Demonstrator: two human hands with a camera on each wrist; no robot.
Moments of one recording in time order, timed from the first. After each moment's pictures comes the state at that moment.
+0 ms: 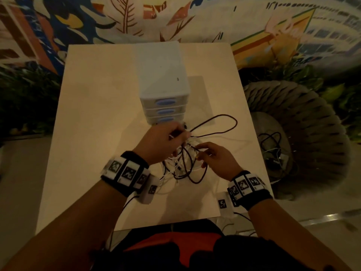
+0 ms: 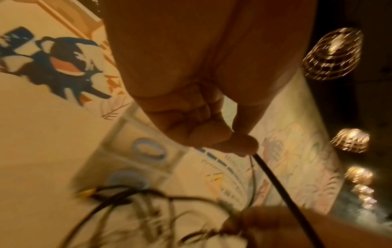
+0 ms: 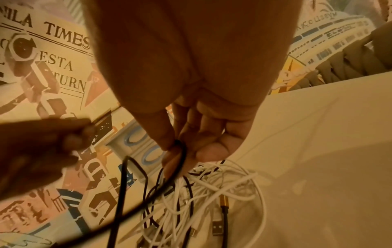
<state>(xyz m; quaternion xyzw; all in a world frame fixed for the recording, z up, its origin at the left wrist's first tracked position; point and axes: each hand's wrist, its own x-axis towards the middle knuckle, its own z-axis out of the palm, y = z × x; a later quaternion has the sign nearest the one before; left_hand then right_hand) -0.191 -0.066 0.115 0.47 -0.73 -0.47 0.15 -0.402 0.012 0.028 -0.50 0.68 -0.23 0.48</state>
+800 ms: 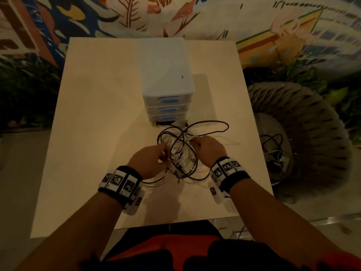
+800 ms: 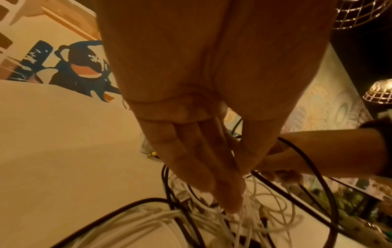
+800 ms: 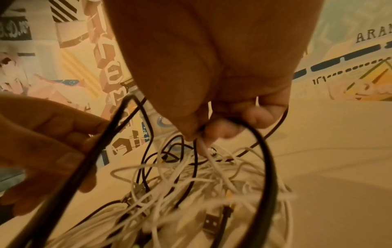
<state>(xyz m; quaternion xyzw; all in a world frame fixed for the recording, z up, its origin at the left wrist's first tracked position) -0.147 -0.053 0.029 0.51 -0.76 -0.39 -0.05 -0.377 -0.037 0.002 -0.62 0.73 -0.02 0.30</state>
